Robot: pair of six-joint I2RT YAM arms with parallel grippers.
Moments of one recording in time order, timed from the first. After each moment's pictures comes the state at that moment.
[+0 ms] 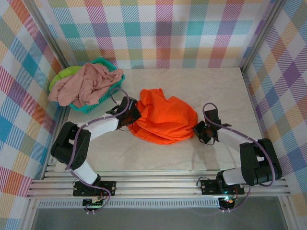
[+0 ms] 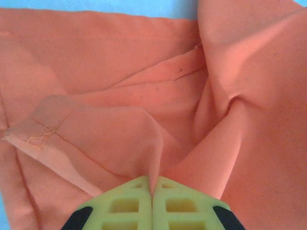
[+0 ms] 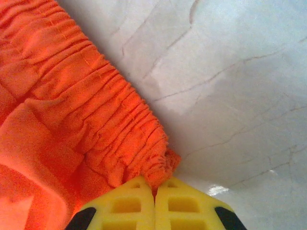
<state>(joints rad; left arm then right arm) -0.49 1.63 0.95 -0.18 -0.10 -0.92 0.23 1.38 0.59 -0.27 -0.19 1.09</state>
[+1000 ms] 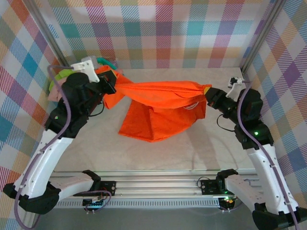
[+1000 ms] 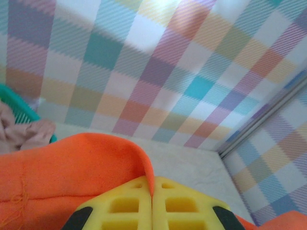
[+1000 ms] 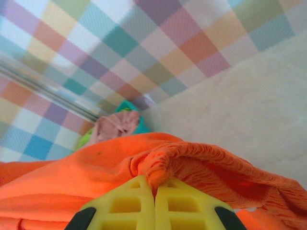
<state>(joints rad) -0.53 1.09 1.56 -0.58 -0.23 -0.49 0.24 0.85 1.15 -0.47 -0.29 0.72</state>
